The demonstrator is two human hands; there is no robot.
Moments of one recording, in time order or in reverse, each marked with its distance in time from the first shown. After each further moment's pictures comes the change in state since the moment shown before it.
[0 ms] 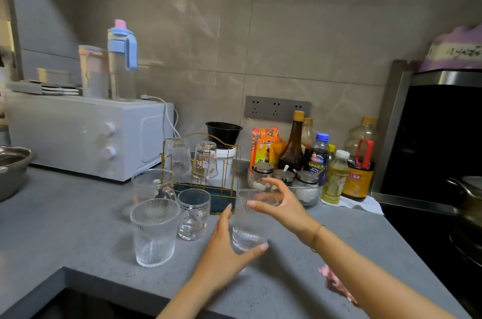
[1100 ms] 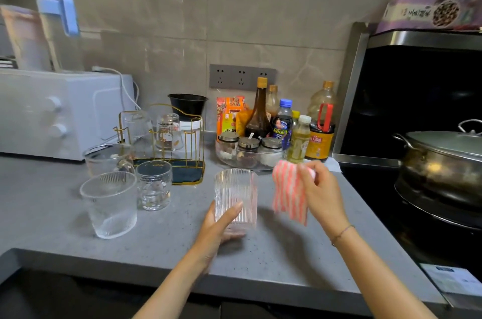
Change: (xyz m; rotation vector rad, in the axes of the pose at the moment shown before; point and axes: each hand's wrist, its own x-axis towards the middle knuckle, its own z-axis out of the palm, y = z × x) left_hand -0.019 0.015 0.061 -0.711 -0.114 -0.210; right_hand -0.084 0.028 -0.079 -0.101 0.623 -0.115
